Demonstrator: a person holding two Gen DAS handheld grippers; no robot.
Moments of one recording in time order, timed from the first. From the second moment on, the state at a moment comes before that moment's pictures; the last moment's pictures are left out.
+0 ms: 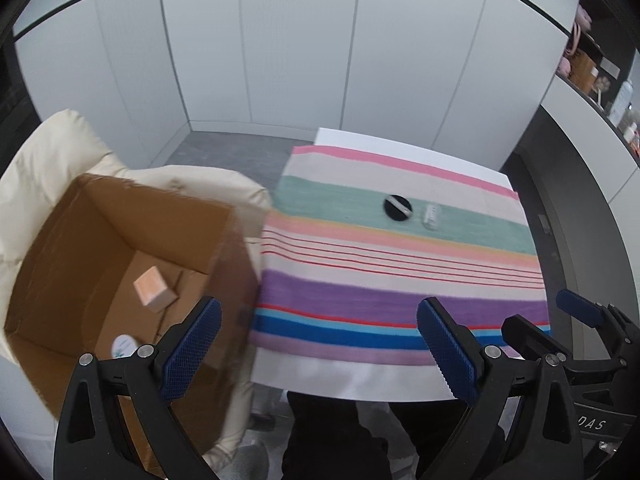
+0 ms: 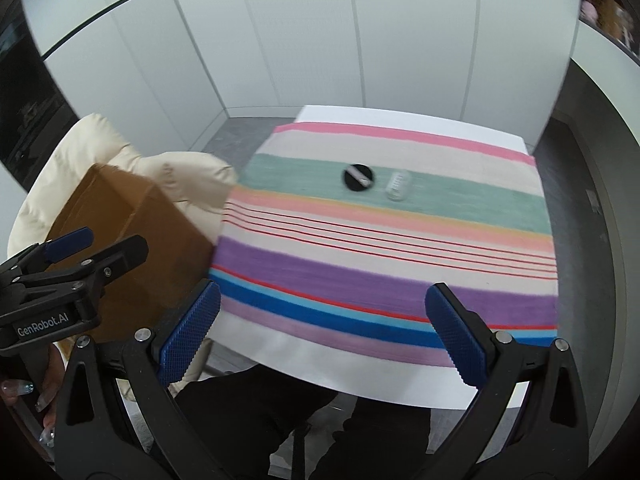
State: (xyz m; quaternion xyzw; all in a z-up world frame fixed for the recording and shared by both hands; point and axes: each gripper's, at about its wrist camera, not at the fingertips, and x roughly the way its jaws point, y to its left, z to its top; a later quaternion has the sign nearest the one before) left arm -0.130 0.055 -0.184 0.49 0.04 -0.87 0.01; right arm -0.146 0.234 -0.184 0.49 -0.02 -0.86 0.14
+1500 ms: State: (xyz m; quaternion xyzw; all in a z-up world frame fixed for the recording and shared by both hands) left arm -0.348 0.162 -0.396 0.55 -0.01 -0.83 -0.08; right arm -0.372 0.284 -0.392 0.47 0.06 -0.88 0.10
